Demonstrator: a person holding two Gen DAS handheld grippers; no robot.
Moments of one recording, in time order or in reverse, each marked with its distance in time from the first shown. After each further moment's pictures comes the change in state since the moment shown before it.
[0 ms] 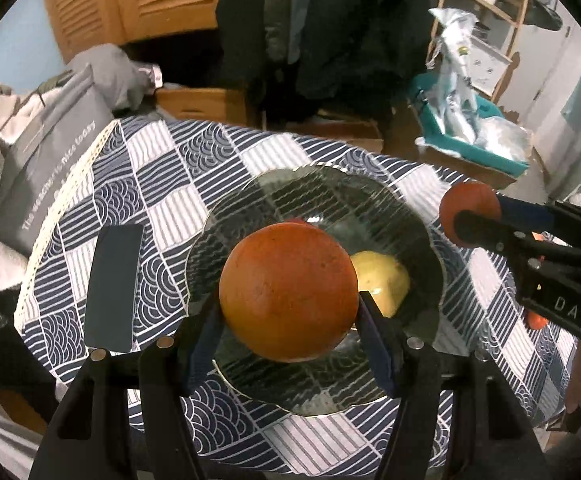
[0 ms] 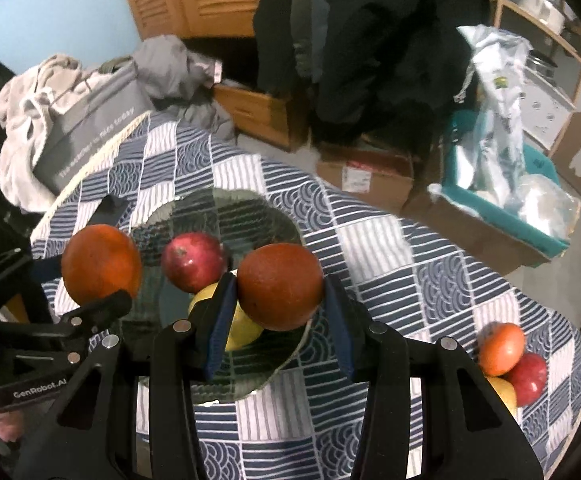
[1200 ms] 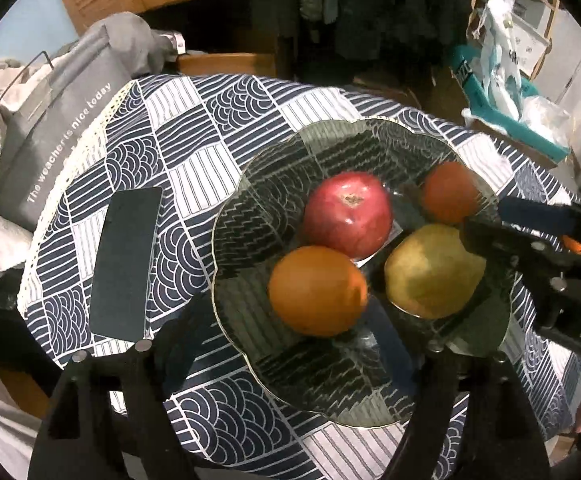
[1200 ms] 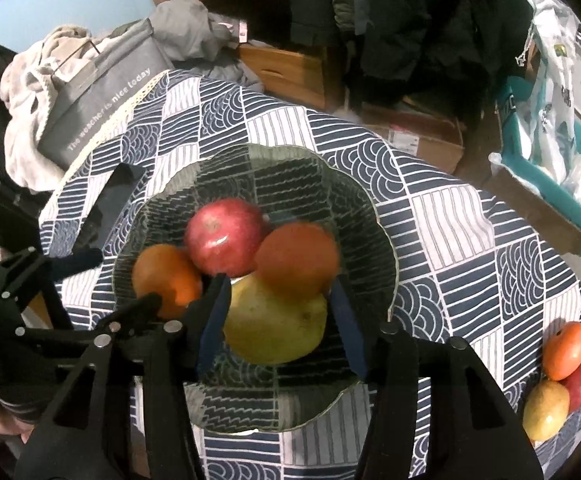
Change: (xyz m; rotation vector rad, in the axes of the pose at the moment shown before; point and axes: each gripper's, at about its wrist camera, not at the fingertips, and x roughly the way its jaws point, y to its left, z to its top) left arm 0.041 0.023 -0.011 -0.030 0.089 0.091; right arm 0.061 0.023 -0.002 0.010 0.116 0.110
